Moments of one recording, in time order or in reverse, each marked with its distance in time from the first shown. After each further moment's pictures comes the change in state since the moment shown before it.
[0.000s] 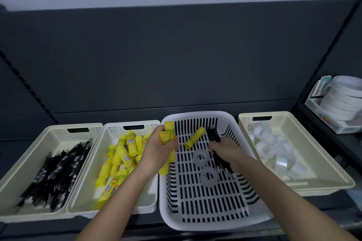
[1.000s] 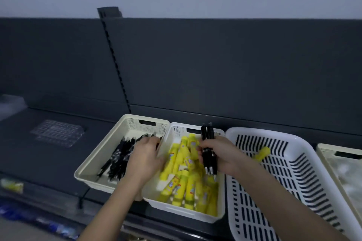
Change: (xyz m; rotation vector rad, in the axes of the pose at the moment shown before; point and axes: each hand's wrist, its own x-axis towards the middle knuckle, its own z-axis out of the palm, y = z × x) left_hand -0.033 -0.048 -0.183 0.900 0.314 -0.037; right_hand -0.010 -0.105 0.165 0.508 -0.451 0.082
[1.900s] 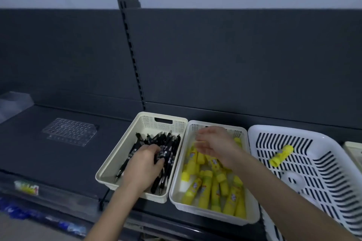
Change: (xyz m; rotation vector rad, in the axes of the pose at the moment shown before) left_hand -0.005 -0.069 -0.021 -0.051 -0.028 0.040; right_hand 0.040 0.014 0.066 -0.258 0.150 -0.170
